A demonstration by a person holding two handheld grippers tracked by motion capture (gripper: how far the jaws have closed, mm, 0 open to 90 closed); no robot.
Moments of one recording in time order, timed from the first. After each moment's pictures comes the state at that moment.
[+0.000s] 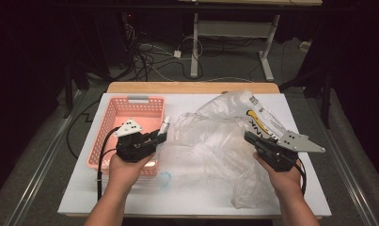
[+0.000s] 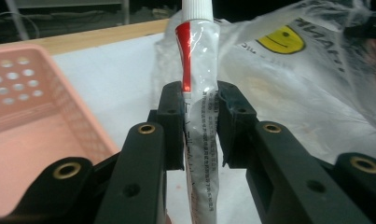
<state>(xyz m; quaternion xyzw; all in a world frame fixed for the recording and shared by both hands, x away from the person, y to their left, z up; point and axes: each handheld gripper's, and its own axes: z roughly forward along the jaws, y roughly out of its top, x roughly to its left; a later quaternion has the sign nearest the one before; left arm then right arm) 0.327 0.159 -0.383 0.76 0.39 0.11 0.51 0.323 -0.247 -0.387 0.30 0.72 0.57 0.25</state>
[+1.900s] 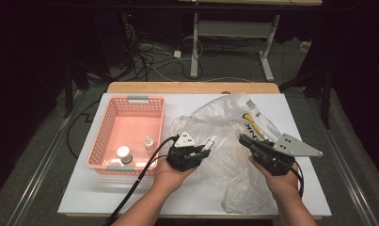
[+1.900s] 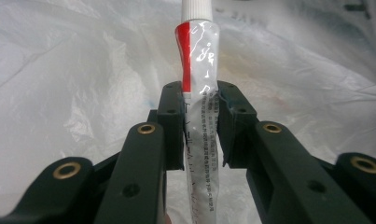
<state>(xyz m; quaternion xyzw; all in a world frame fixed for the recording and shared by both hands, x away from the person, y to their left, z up) 0.348 0.046 -0.438 0.82 0.33 0.07 0.47 0.311 -0.233 -0.380 0.27 0.73 0.58 0.24</state>
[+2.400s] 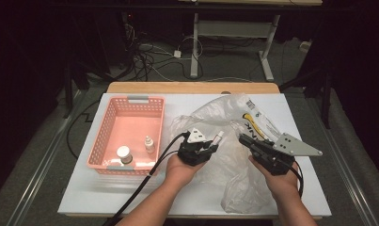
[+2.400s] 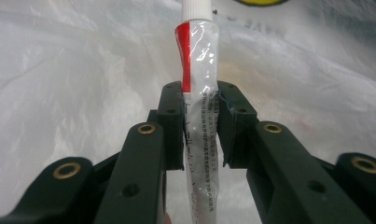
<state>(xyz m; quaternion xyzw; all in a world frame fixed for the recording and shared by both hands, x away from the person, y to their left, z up) 0.371 0.014 -0.449 0.81 0.33 0.08 0.48 0.312 -0.233 -0.380 0.27 0.73 0.58 0.24</state>
